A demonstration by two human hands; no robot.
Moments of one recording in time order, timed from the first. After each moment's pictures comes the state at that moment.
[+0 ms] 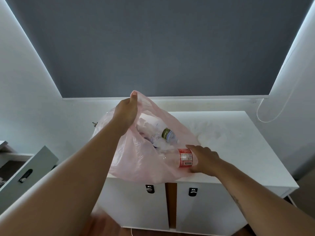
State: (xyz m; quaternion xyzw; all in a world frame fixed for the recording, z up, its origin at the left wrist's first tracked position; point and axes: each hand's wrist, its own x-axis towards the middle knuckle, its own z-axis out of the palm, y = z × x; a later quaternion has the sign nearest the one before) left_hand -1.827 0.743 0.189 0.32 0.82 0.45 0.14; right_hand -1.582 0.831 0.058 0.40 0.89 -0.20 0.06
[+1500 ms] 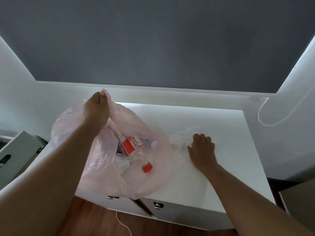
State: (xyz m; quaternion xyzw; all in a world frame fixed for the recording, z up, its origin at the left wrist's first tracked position) left_hand -1.835 0.829 0.133 0.24 0.87 0.42 0.00; right_hand -1.559 0.975 -0.026 0.45 0.88 -0.08 -0.14
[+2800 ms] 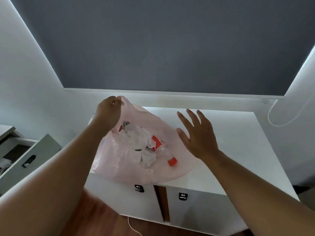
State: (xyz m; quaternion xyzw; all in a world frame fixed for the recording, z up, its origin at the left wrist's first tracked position) left_hand -1.844 0.743 0.173 0.30 0.87 0.40 0.04; right_hand -1.611 0.904 0.052 0.29 0.91 0.00 -0.28
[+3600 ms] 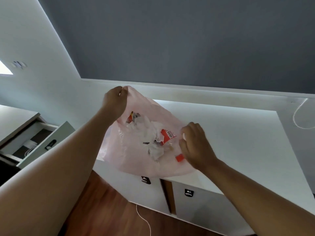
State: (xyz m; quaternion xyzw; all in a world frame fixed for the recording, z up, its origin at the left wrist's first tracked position) left_hand -1.844 0.750 0.179 0.28 0.89 0.37 0.00; right_hand -1.618 0.864 0.053 0.16 0.91 -0.16 -0.36
